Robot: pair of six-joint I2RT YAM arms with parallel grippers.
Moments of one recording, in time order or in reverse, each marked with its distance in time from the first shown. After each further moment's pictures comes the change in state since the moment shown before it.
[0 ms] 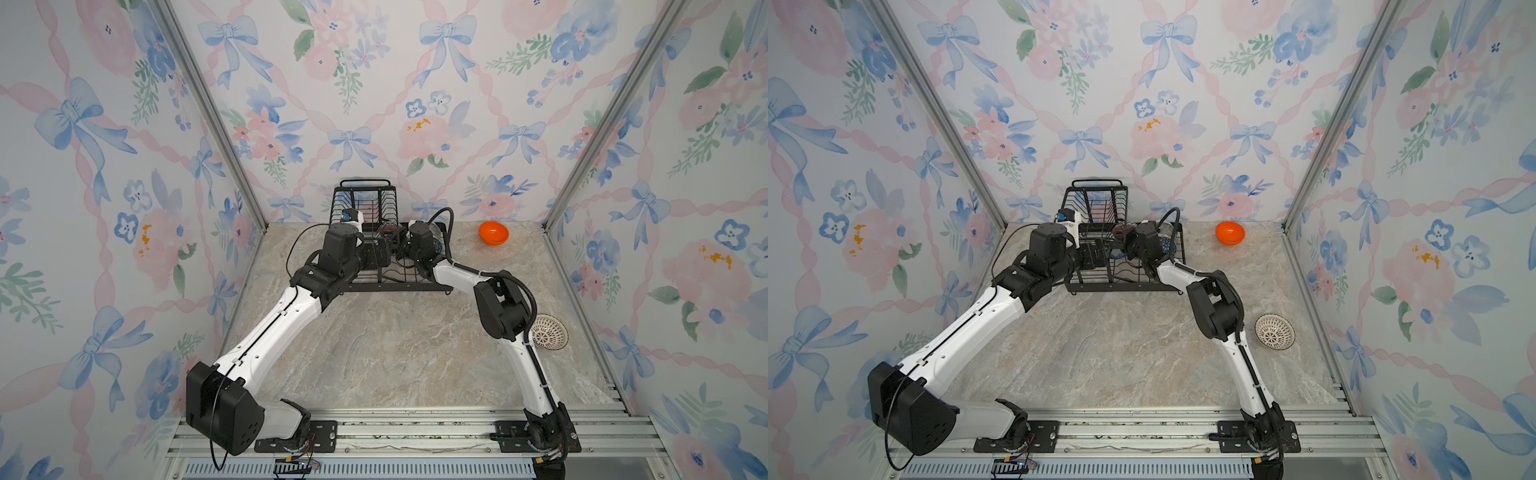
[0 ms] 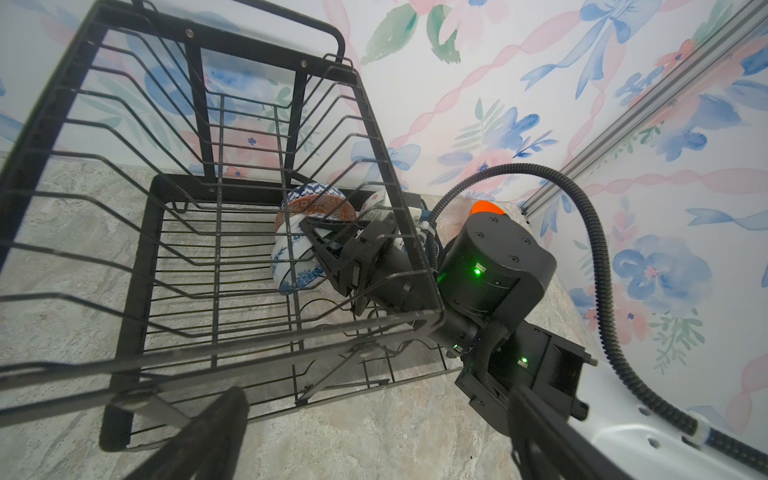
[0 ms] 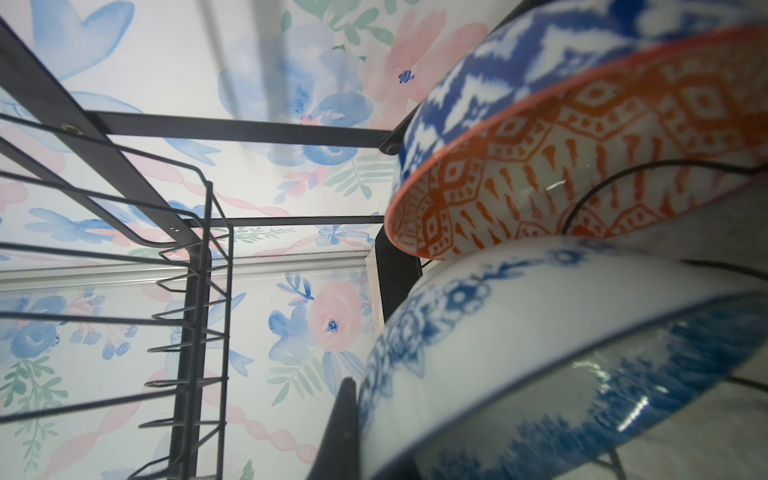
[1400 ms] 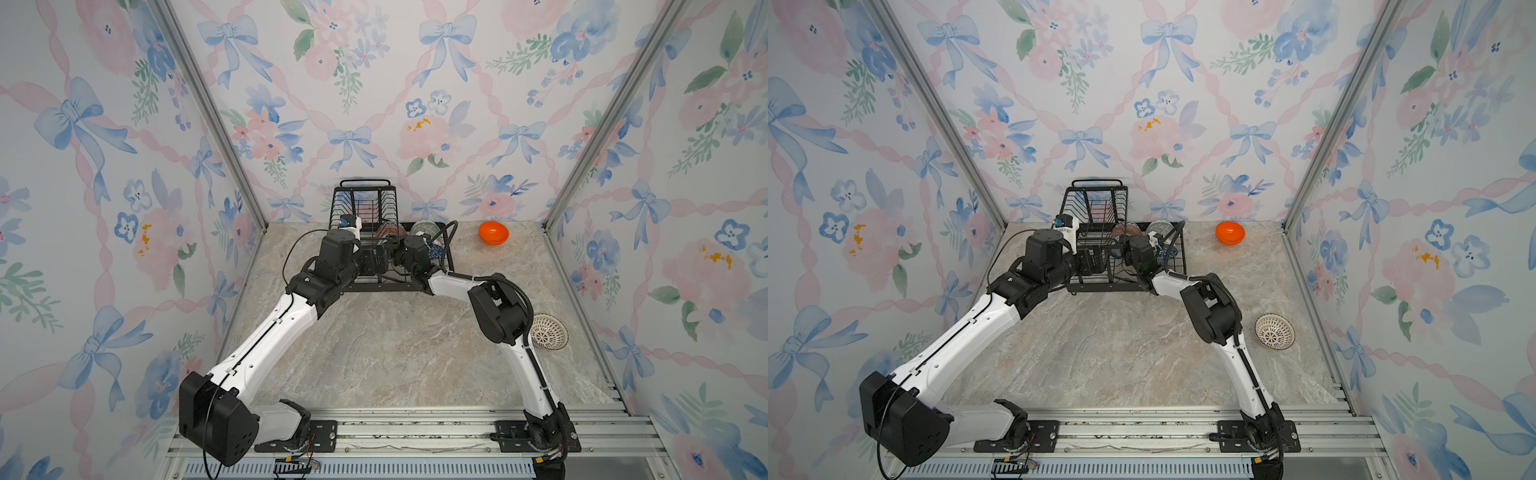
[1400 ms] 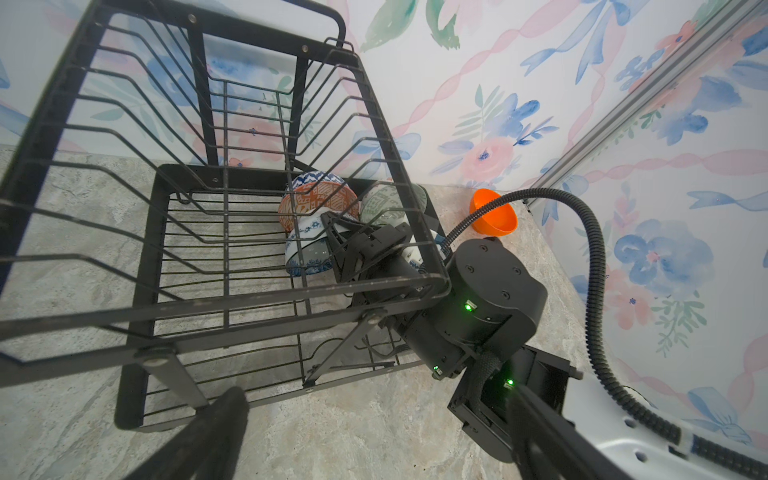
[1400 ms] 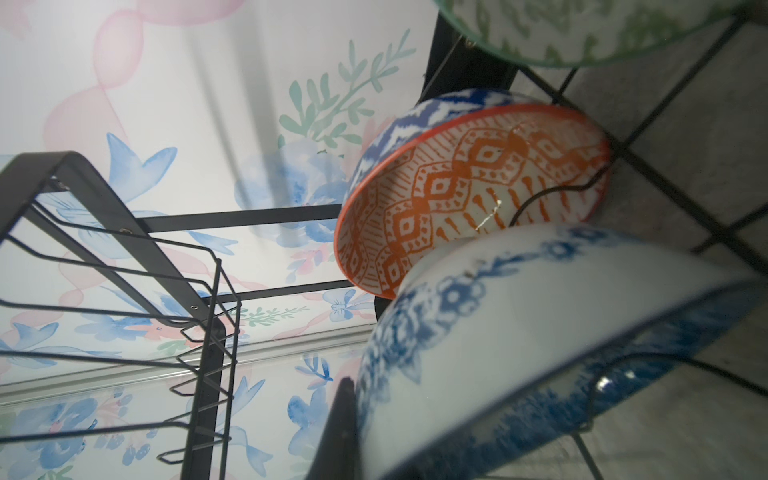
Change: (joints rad) left arm 0.000 -0.056 -0.058 -0.003 0.008 0.016; right arm 0.059 -0.035 -0.160 0.150 0.325 0.155
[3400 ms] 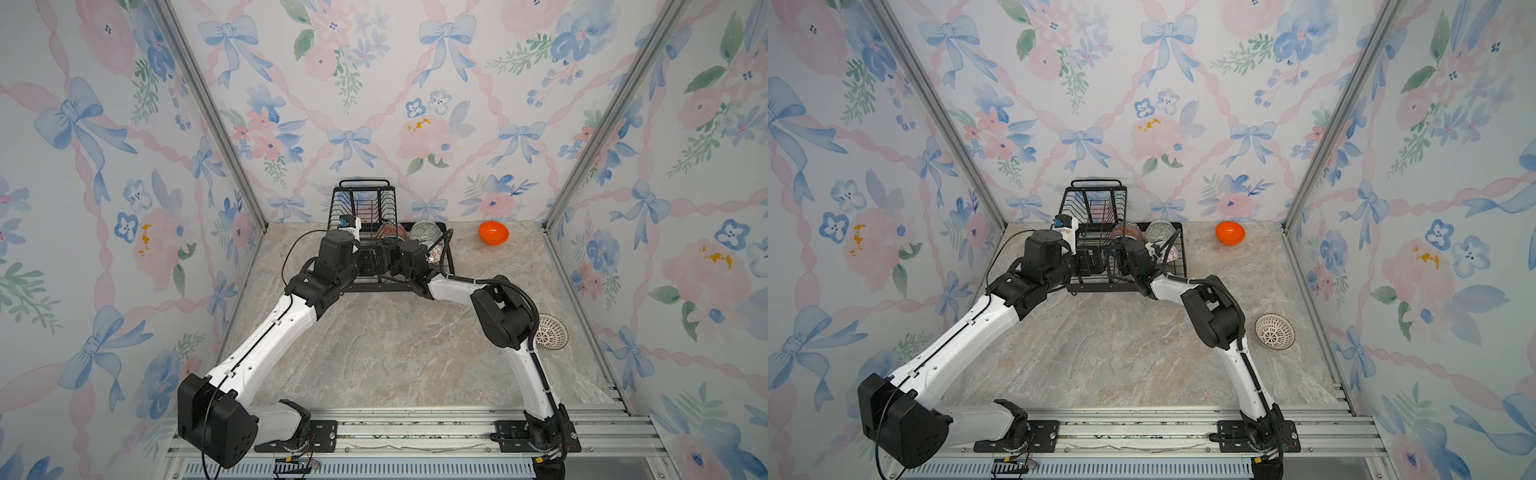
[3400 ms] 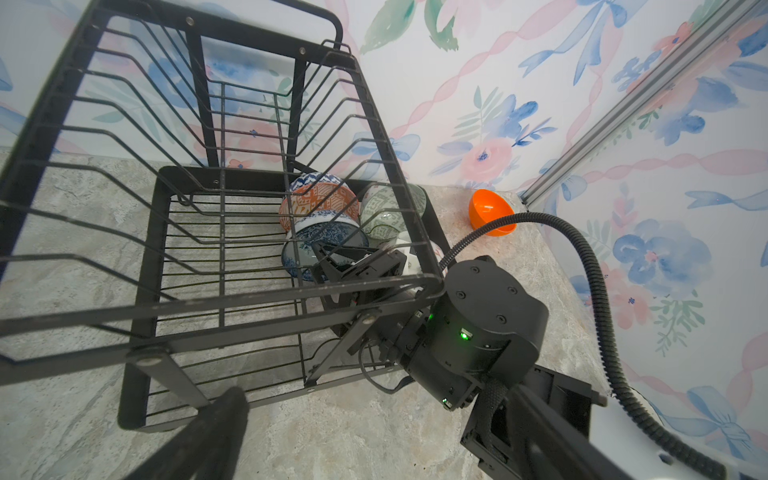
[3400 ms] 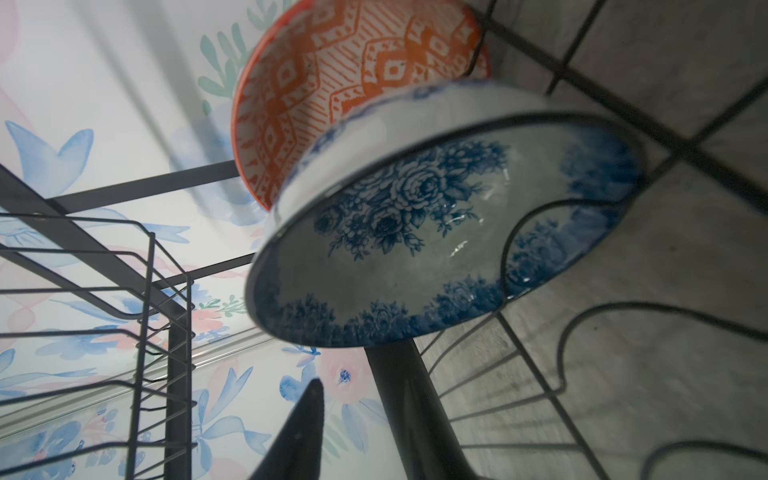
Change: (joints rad) left arm 0.000 -0.007 -0.005 0.000 0.000 0.002; right arm 0.019 -0.075 -0.095 -0.112 -0.035 0.138
